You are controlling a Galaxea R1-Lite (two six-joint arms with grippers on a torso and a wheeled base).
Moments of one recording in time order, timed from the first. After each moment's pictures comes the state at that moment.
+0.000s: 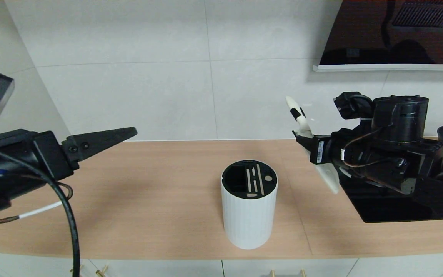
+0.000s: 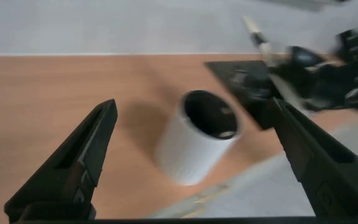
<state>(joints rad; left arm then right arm) -0.20 1.22 -0.70 -0.43 -0.42 -0.41 0.54 1.71 -0.91 -0.62 -0.15 0.13</state>
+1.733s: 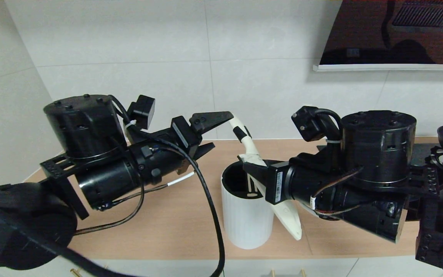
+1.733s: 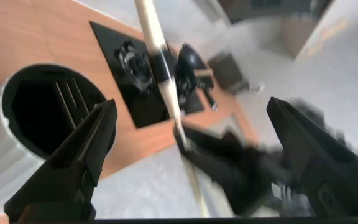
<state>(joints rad) -0.55 1.68 -0.80 -0.87 -0.24 -0.99 0.88 1.69 -0.92 -0.59 -0.16 0.31</state>
